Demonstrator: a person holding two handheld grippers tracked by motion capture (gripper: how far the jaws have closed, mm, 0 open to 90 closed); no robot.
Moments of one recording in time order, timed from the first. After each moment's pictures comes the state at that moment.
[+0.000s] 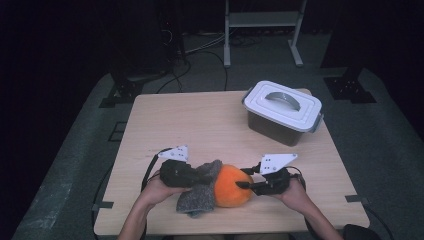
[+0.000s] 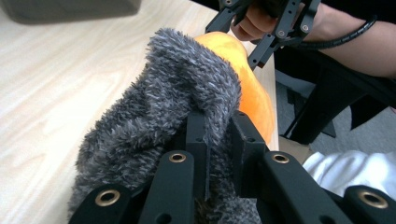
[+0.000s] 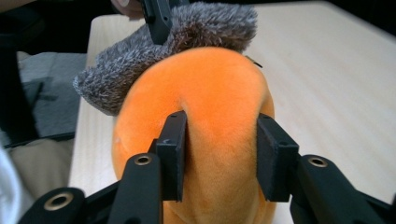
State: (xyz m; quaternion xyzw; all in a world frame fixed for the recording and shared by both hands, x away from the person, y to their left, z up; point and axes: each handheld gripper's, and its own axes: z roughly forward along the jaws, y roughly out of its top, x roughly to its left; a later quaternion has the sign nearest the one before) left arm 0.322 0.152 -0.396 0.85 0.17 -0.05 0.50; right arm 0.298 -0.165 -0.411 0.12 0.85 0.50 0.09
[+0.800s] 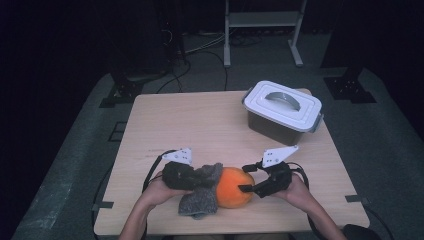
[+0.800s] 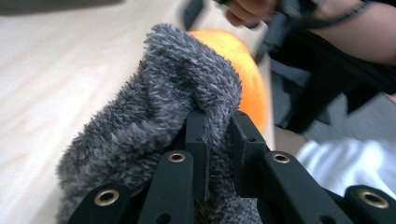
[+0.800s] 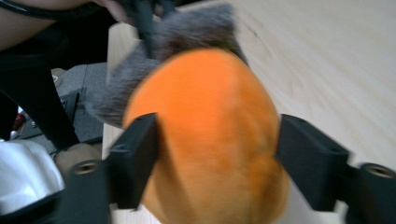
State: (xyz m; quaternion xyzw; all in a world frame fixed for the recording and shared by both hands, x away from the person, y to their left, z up) left arm 0.316 0.140 -0.401 0.87 0.13 -0.08 0.48; right arm 0.311 -0.173 -0.411 0.16 0.86 0.49 0.01
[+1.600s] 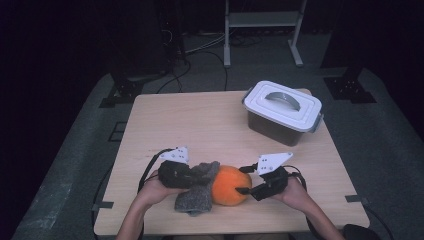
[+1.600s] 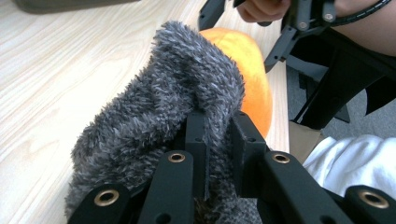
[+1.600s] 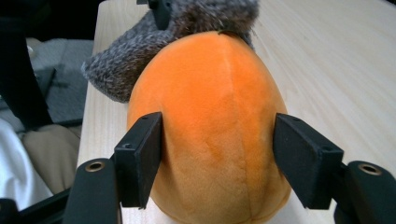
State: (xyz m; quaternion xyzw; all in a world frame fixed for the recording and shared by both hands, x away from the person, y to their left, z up) left arm 0.319 0.149 -0.395 0.87 0.16 -0.04 0.47; right arm 0.304 -0.162 -0.415 0.12 0.87 0.47 0.06
